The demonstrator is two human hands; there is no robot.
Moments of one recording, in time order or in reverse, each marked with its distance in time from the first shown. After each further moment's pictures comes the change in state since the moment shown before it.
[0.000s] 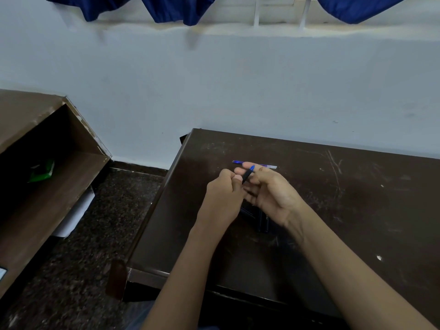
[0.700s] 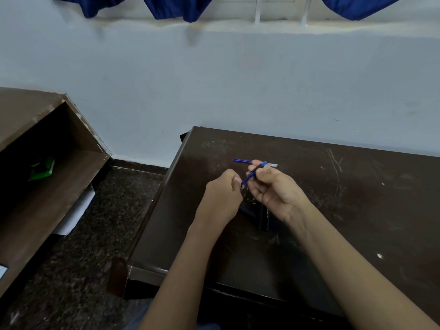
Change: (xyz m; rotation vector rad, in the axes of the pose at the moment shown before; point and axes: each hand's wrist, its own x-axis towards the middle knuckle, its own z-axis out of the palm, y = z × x) left_hand -0.002 0.003 -0.005 0.089 -0.085 -0.010; right_hand 0.003 0.000 -0.007 0.146 0.162 0.017
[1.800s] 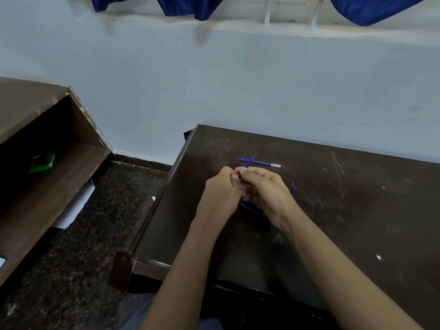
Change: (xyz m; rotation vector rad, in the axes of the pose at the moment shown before) left_hand 0.004 -0.011 -0.008 -0.026 0.032 -0.074; right_hand -0.015 0.015 0.026 -0.409 -0.044 -0.075
